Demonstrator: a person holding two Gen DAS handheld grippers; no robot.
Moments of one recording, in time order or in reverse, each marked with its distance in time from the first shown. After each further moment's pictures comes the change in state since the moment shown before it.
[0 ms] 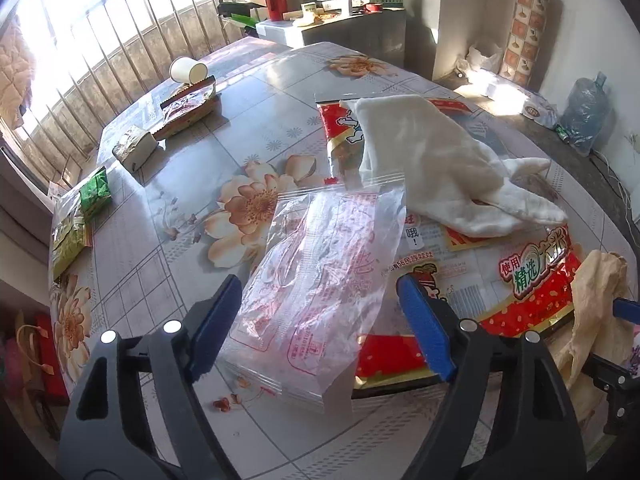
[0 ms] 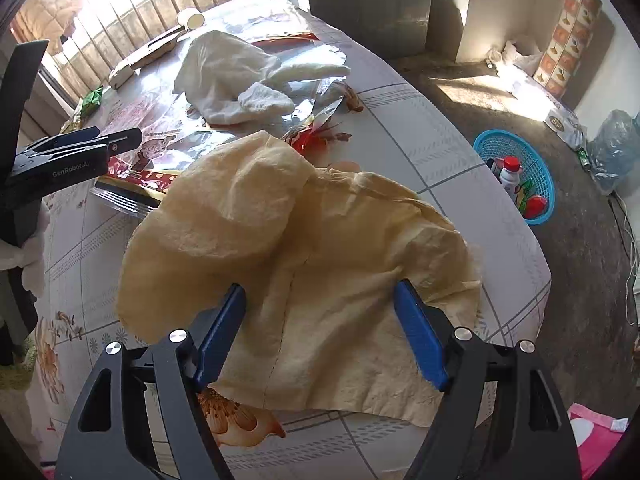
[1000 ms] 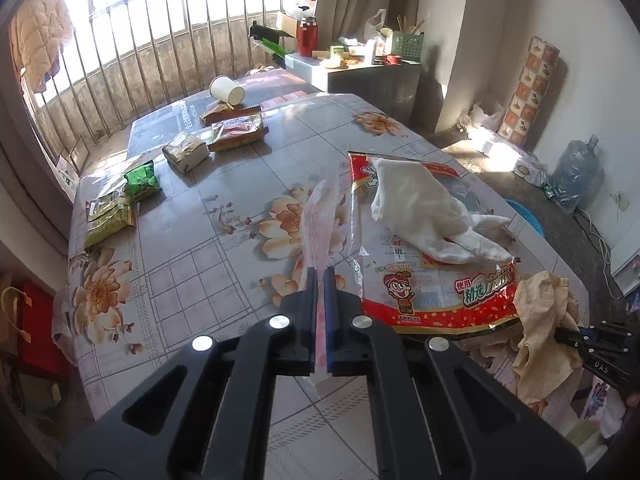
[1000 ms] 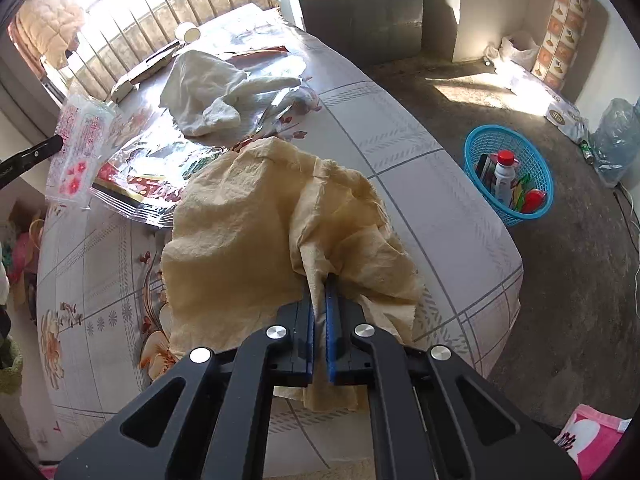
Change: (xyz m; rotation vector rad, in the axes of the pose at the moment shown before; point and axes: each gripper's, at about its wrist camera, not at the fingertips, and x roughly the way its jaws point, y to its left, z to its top) left arm -0.093 0.042 -0.024 -0.158 -0.150 -0.058; right arm -0.009 -0.039 -0.011 0.040 -0.026 0.073
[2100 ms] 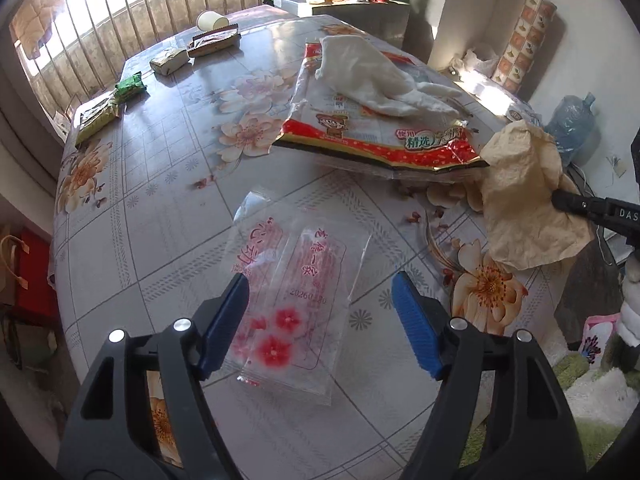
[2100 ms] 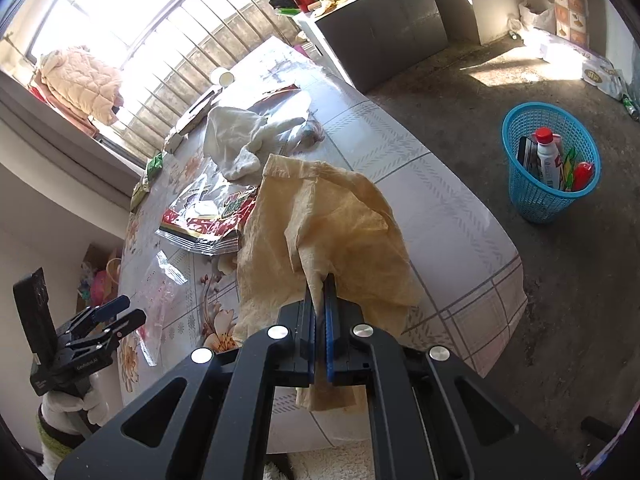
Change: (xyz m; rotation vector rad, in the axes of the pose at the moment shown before) left arm -0.013 -0.064 -0.116 0.031 0.222 0.011; right arm -0.018 -0.049 -0.001 0.121 -0.051 0.305
